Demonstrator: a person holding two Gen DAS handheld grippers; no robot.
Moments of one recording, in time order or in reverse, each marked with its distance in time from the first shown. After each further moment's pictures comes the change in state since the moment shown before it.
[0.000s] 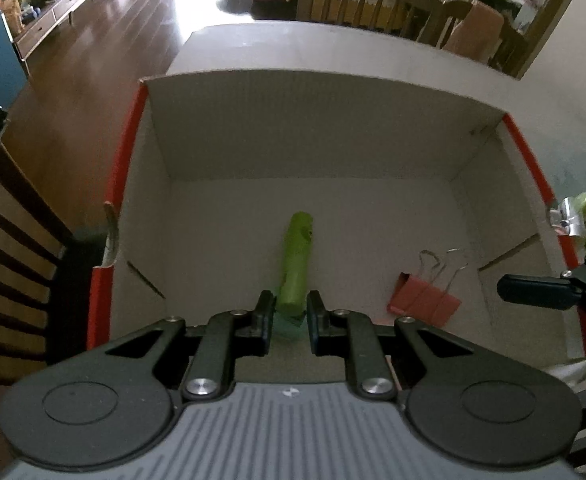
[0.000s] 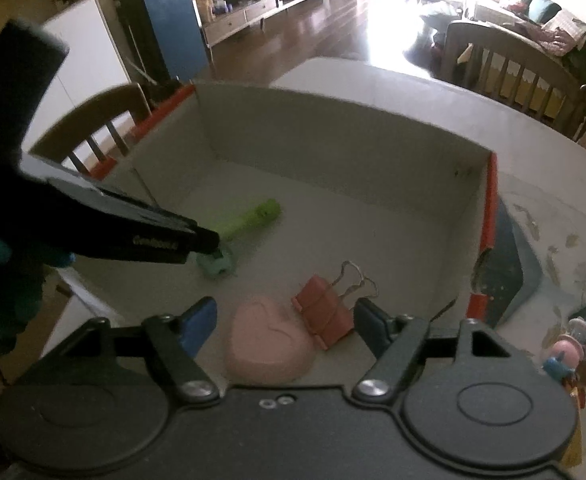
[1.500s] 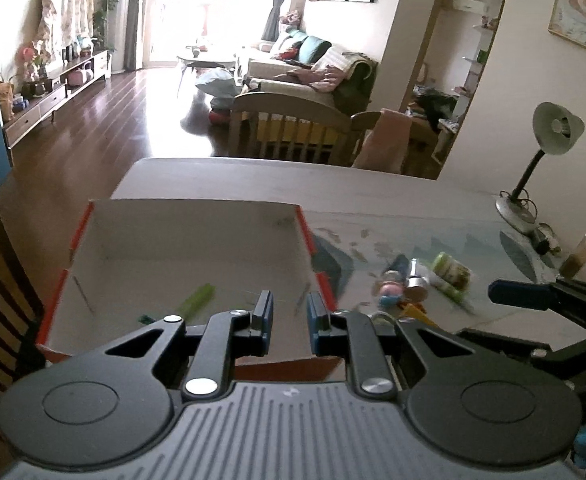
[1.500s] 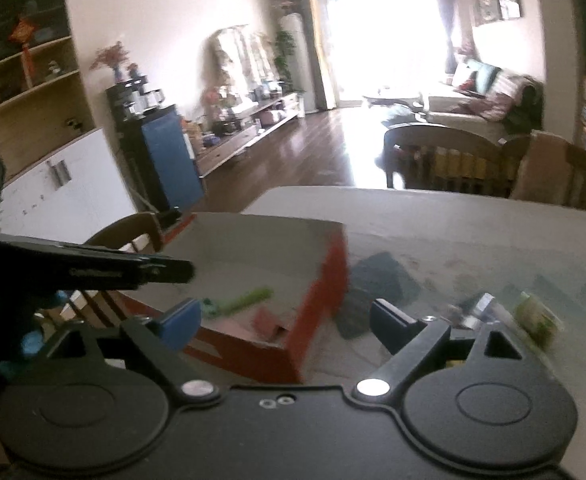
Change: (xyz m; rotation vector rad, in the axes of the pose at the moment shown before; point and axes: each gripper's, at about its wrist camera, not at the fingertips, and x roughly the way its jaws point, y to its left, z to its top) left arm -0.150 -0.130 -0.058 0.027 -0.386 -0.112; right arm -0.182 -0.071 -0.097 0.121 -0.396 0.001
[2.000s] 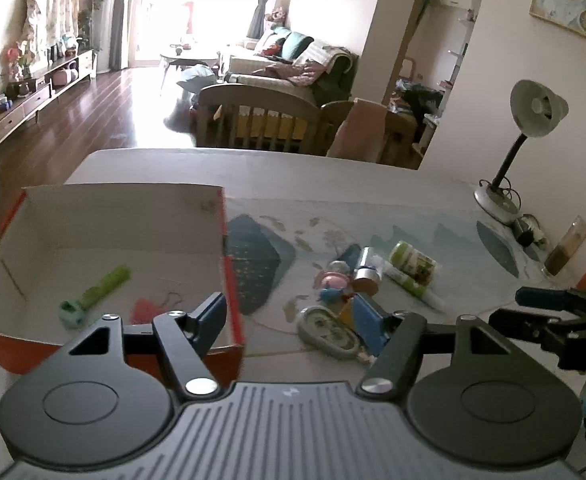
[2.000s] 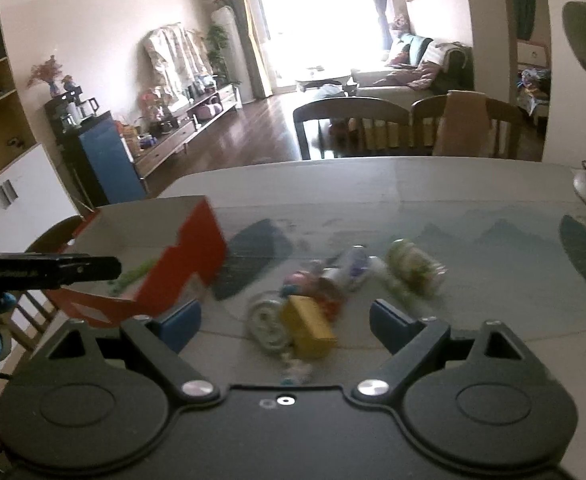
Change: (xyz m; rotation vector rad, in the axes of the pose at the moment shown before) left arm 0.042 -0.084 -0.020 0.014 0.002 -0.027; right arm -0.037 -0.125 -0.036 0.102 0.028 -0.131
